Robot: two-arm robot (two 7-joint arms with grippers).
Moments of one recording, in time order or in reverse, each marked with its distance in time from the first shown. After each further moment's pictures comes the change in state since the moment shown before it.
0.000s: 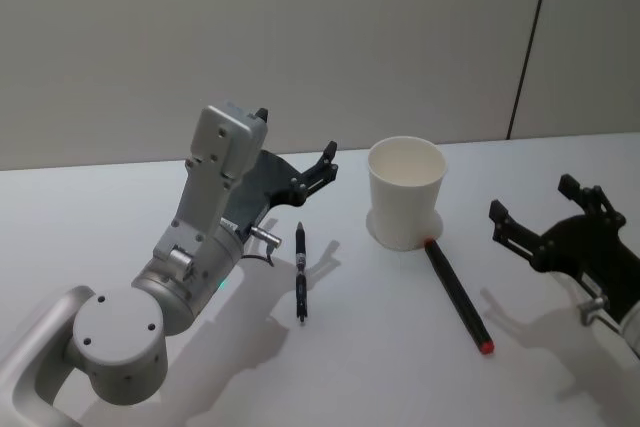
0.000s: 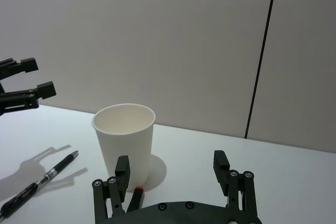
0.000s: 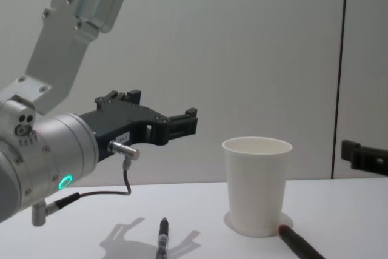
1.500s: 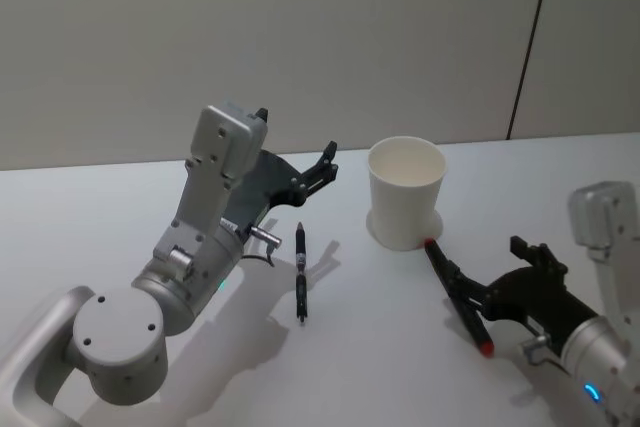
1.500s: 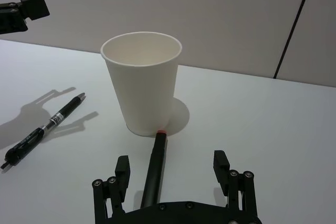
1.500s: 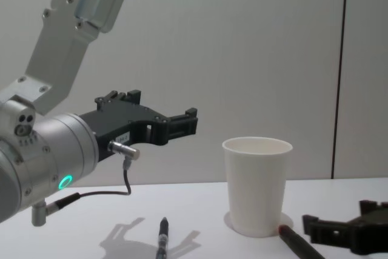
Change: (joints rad) left arm 0.000 0.000 0.000 0.000 0.000 0.000 0.000; right arm 0.022 -0.101 -0.065 0.031 -0.104 0.252 -0.021
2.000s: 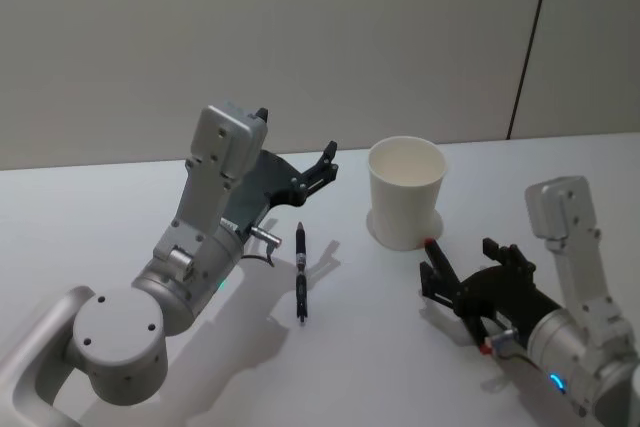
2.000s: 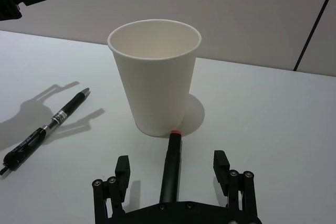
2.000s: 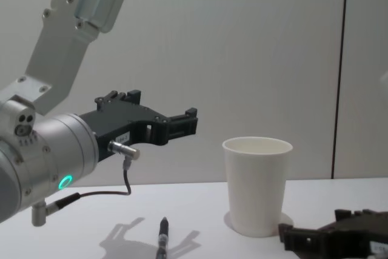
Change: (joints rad) left arm 0.000 0.000 0.000 0.000 0.000 0.000 0.000; right arm 0.064 -0.071 -0.031 0.075 -0.047 0.047 0.011
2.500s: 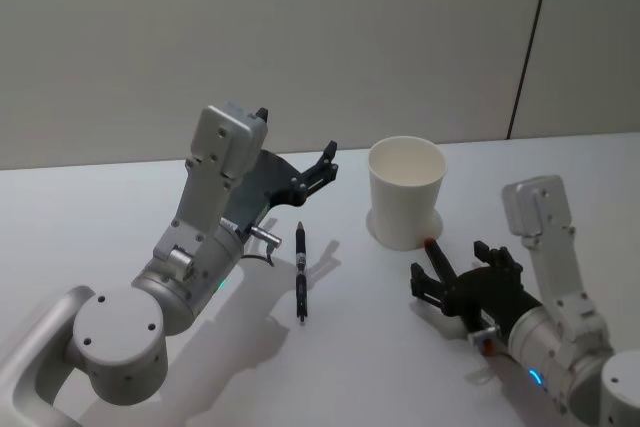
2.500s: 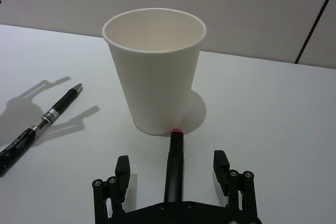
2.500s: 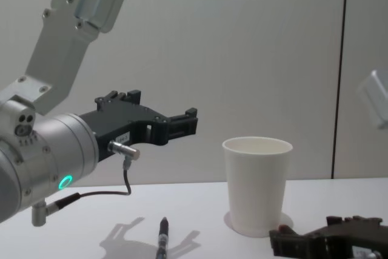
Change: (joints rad) left arm 0.000 0.000 0.000 0.000 0.000 0.000 0.000; right arm 0.029 -0.052 -0.022 0.037 -0.042 0.039 -0.045
